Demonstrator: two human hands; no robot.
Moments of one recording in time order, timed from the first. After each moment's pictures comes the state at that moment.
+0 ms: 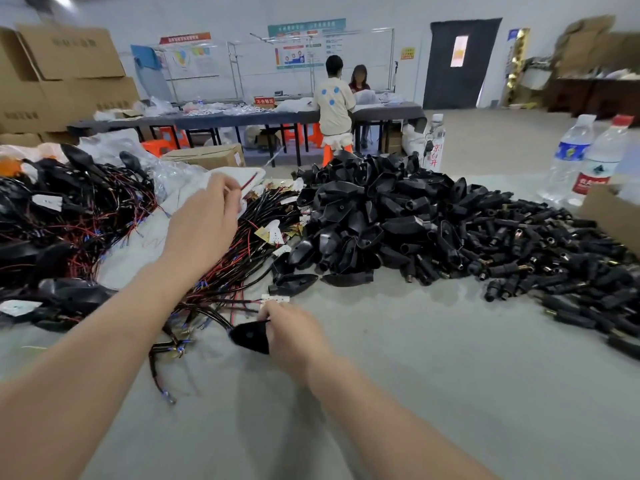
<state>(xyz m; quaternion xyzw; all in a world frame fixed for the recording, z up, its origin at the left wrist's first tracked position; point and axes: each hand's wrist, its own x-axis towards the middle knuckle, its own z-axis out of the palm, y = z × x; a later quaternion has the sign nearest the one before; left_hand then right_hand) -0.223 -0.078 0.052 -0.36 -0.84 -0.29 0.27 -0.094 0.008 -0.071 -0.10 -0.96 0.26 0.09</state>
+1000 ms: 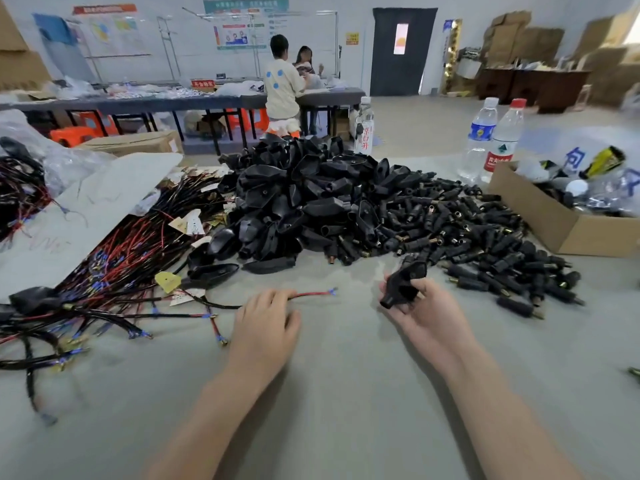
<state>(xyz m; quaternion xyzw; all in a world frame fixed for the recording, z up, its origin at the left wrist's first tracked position) -0.063 0.022 -0.094 -0.41 -0.88 -0.25 0.06 0.095 0.205 -0.085 -0.26 -0.27 0.87 0.32</state>
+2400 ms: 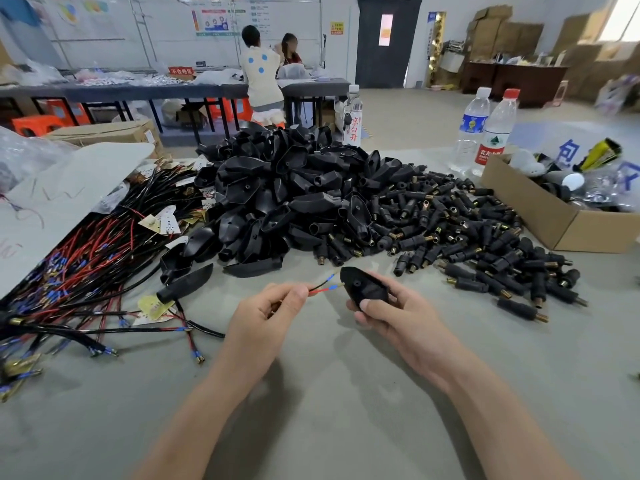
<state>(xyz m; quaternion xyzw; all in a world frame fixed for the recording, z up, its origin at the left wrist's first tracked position) -0.055 0.036 -0.078 -0.40 -0.66 -0.61 -0.15 0.088 0.192 -0.087 -0.22 -0.51 0.79 0.26</state>
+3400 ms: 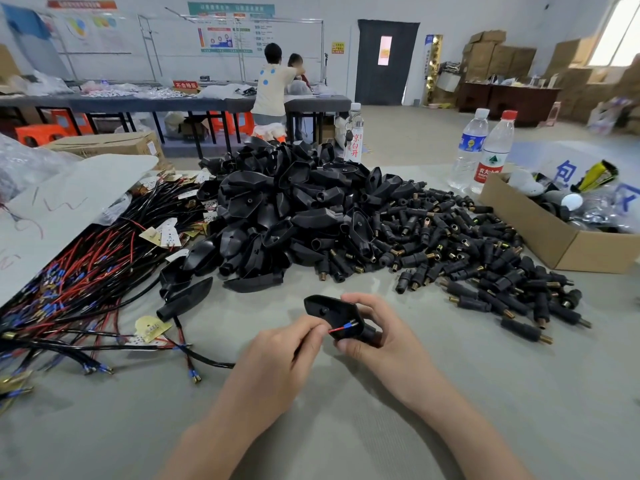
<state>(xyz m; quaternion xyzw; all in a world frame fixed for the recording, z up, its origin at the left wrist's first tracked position) -0.051 0.034 -0.090 -0.55 -0.73 -0.40 0.02 0.079 0.179 -0.102 -0.17 -0.74 0.60 0.26</state>
